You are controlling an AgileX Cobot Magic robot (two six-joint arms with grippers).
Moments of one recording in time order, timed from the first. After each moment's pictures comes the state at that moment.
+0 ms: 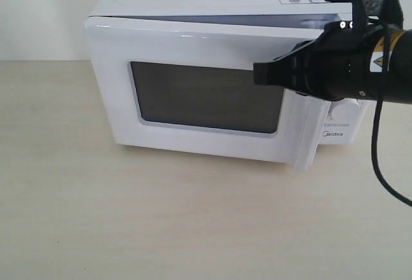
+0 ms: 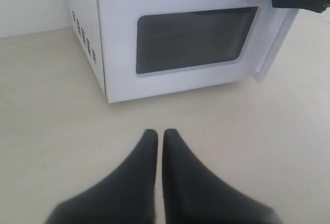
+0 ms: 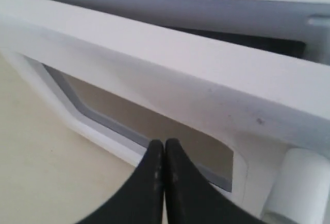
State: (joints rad) left arm -0.48 0.24 -0.61 -0.05 0.87 -0.03; right arm 0.54 1.25 -0.74 -0.14 0.05 0.36
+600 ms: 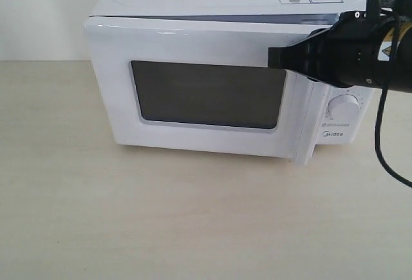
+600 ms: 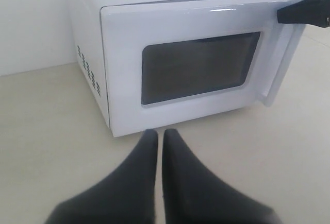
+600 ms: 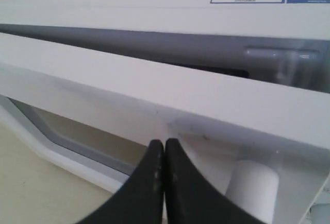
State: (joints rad) left arm -0.48 0.24 -0.46 -0.03 0.60 -0.01; right arm 0.46 1.28 -0.74 -0.14 -0.03 0.35
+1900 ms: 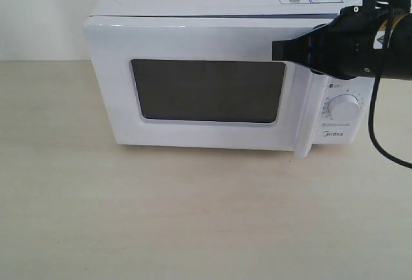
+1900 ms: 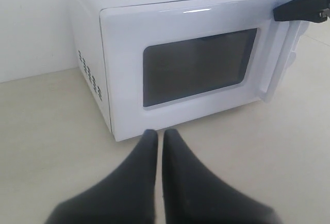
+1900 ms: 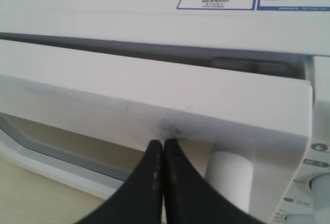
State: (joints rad) left arm -0.48 0.24 -0.42 -0.03 0.54 0.00; right arm 0.40 1.35 -0.81 -0.14 0.01 0.33
